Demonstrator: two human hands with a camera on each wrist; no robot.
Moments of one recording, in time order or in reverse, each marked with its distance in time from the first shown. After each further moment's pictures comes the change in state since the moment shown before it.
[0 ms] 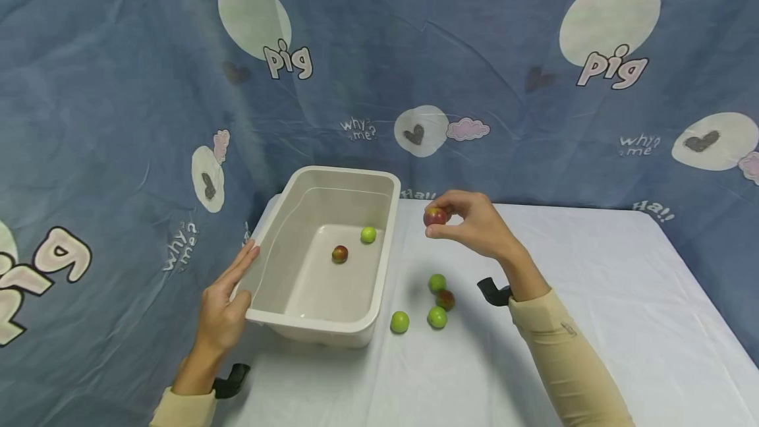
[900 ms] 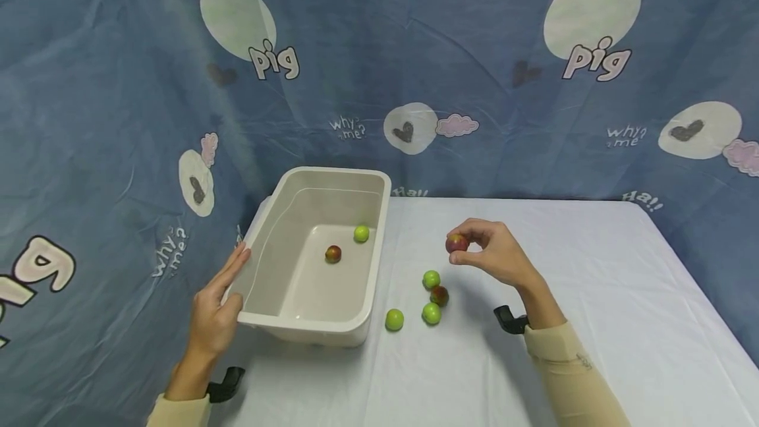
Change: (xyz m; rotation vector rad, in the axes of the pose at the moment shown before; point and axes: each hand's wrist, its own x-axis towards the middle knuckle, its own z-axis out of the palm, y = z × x) left_hand 0.000 0.005 0.001 -0.002 -0.014 -0.018; right_hand -0.065 0.049 -0.009 0.134 0.033 0.085
